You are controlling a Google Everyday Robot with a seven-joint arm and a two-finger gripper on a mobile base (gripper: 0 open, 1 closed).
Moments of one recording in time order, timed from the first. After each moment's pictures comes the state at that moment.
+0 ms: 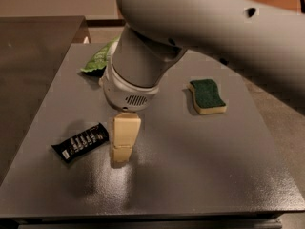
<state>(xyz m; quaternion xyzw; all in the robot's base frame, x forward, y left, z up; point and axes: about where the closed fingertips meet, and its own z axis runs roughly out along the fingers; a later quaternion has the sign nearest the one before) 0.410 0.084 0.900 -0.78 0.59 0.11 0.20</state>
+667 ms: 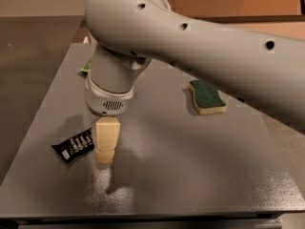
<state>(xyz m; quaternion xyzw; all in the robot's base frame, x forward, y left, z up) 0.423 0.126 0.858 -0.79 0.57 0.14 0.16</state>
